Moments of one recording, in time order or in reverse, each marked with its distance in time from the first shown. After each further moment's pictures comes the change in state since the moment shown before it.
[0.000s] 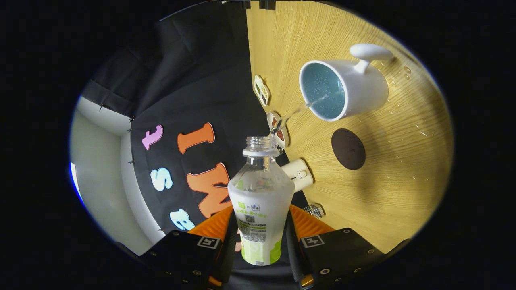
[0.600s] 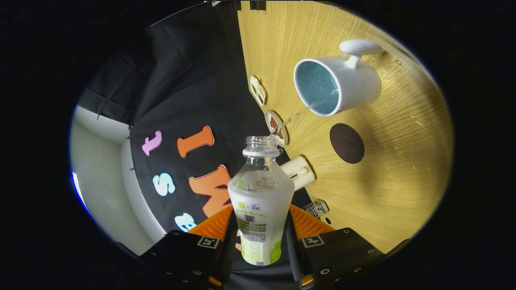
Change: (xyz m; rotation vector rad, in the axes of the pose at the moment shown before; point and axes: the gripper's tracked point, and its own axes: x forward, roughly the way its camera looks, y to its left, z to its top) arm -0.001 0.004 -0.003 0.056 0.002 -0.004
